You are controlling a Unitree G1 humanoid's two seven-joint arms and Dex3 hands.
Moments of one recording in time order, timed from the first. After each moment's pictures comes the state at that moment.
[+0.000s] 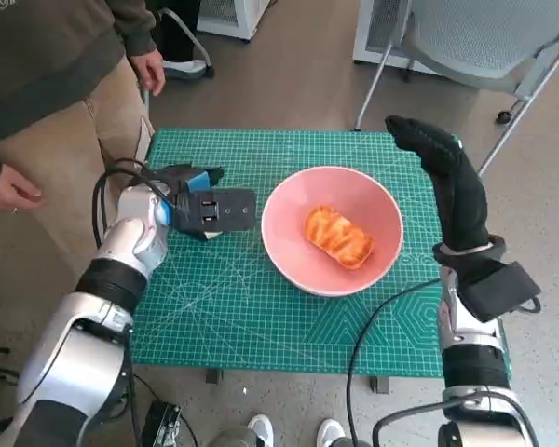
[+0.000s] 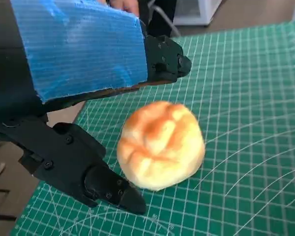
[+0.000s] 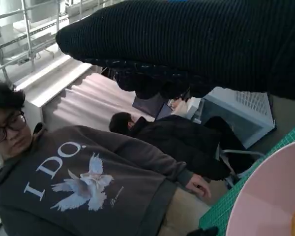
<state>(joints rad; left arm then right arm) -1.04 0.41 -0.50 1.05 0.73 0.15 -0.39 -0.68 -0.20 -0.10 0.74 0.11 -0.84 0.29</state>
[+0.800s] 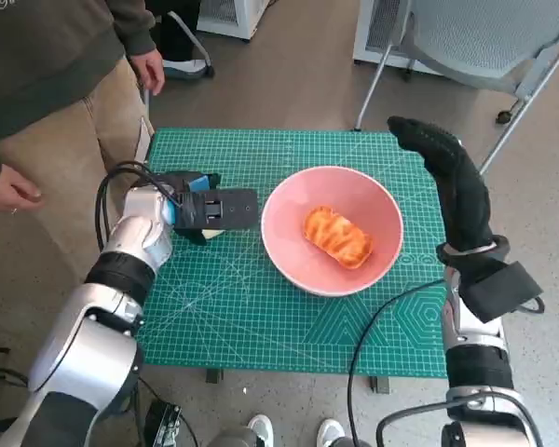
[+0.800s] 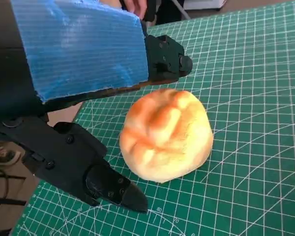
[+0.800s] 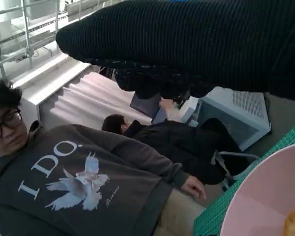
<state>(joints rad) -1.10 0.35 -0.53 1.22 0.73 0.14 -0.36 -0.68 -0.22 -0.10 0.74 0.10 -0.84 0.29</state>
